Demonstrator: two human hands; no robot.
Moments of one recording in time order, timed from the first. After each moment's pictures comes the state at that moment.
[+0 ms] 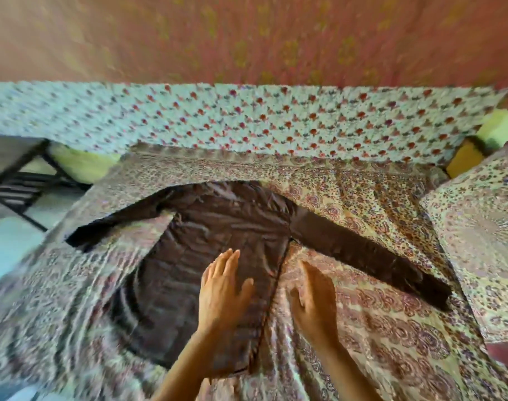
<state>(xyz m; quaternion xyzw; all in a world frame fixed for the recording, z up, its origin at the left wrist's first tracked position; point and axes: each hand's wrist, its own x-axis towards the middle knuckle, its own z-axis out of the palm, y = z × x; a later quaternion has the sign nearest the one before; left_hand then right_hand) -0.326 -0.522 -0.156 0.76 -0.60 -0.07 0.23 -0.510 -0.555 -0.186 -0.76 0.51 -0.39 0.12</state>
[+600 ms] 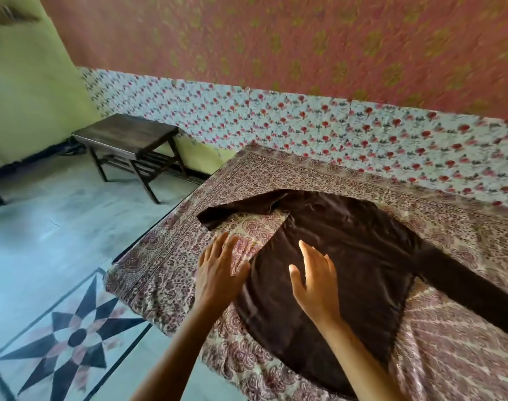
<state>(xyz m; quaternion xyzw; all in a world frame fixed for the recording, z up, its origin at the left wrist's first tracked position) -0.010 -0.380 -0.123 0.84 -0.49 -0.01 0.23 -0.185 -0.481 -0.151 -0.84 0.40 -0.34 0.15</state>
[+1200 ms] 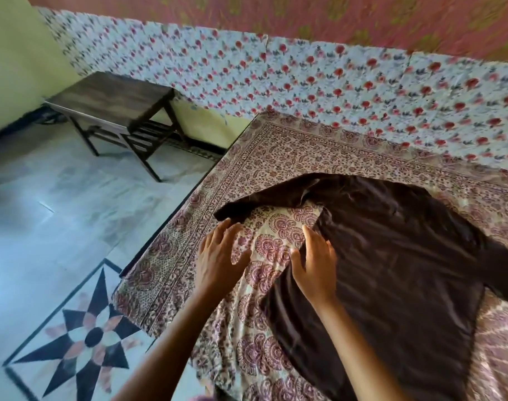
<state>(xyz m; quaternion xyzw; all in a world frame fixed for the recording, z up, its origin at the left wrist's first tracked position) 0.190 -0.472 -0.158 0.83 -0.51 -0.06 0.21 0.021 -0.573 -0.197 -0.82 0.46 -0.28 0.19</state>
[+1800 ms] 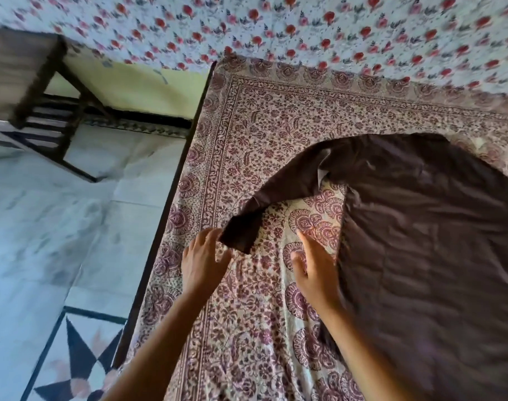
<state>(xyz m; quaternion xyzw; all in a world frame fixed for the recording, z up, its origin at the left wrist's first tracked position) 0.438 -0.603 -0.297 0.80 -0.54 -0.24 0.13 0.214 -0.636 -0.310 -0.75 0.57 -0.22 0.25</state>
